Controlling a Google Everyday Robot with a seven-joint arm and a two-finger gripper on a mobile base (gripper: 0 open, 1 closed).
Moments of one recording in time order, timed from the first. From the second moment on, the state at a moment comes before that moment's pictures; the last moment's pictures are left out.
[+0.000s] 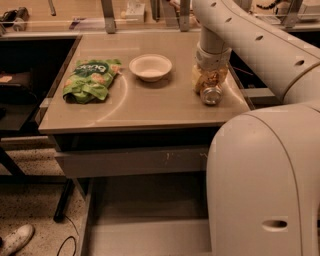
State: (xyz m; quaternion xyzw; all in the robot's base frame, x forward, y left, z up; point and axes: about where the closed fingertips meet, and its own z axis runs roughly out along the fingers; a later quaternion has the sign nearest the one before) arm 0.732 -0.173 0.818 -0.16 0.98 -0.05 0.11
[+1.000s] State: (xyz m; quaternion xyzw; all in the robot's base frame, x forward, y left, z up) arm 0.700 -0.191 0.828 -0.15 0.98 -0.05 0.11
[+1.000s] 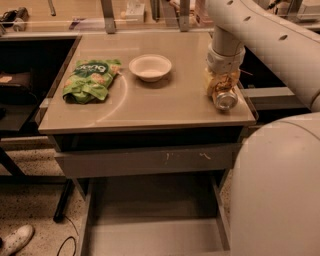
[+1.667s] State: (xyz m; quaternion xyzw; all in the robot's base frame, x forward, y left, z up) arm 0.617 -0.214 0.836 -0.09 0.99 -0.03 0.08
